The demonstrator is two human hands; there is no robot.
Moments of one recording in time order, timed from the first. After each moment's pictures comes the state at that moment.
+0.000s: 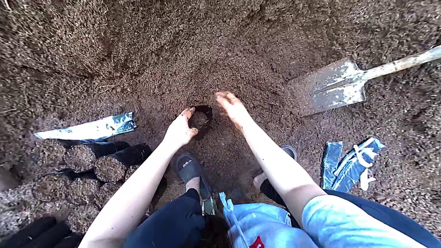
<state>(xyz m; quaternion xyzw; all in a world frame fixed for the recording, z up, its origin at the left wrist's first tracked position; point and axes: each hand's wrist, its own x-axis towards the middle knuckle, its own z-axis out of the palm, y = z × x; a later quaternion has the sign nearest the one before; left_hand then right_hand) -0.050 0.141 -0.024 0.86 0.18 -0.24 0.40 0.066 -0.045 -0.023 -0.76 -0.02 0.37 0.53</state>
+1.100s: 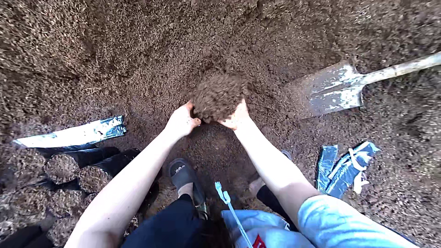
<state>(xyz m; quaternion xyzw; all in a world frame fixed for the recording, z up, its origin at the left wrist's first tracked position) 0.009 0.130 -0.017 0.85 0.17 -0.24 0.44 0.084 -0.052 -0.032 -0.33 0.24 0.39 0.83</state>
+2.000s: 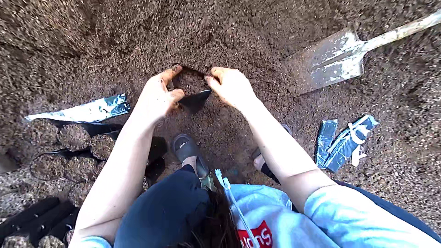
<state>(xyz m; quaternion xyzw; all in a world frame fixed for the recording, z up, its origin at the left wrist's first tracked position) -0.061 0.149 0.063 0.83 0.20 -0.15 0.50 0.042 -0.038 0.058 -0.91 -0.26 0.25 0.20</state>
